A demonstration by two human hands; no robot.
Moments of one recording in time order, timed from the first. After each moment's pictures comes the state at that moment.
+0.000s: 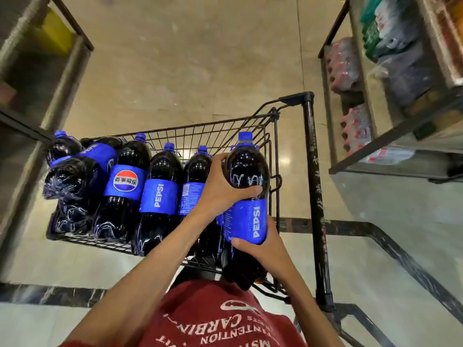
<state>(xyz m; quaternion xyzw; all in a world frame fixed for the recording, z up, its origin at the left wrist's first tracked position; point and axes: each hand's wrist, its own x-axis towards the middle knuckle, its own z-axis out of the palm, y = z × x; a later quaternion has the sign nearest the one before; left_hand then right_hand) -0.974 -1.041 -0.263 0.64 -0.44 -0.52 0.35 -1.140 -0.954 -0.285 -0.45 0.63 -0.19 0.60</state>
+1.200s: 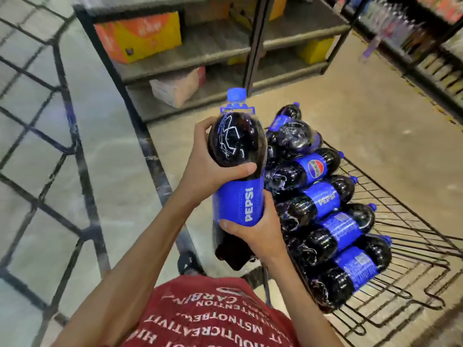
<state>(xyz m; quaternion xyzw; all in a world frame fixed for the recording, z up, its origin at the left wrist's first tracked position) -0.762 -0.703 -0.168 0.70 -0.16 -0.14 0.68 -0.896 -0.808 -0.228 -0.75 0.28 -0.03 0.59</state>
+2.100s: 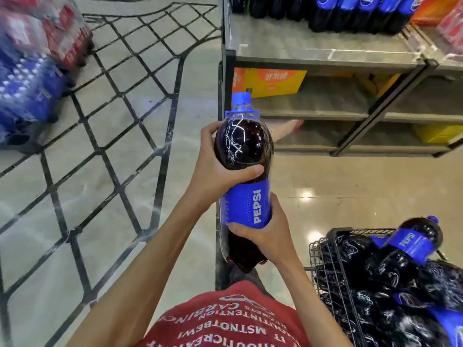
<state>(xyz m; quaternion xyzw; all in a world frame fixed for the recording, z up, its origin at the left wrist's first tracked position) -0.528 -0.486 -0.154 0.73 0.01 0.03 0.69 -0.596 -0.639 -0.226 -0.80 0.08 0.09 0.59</state>
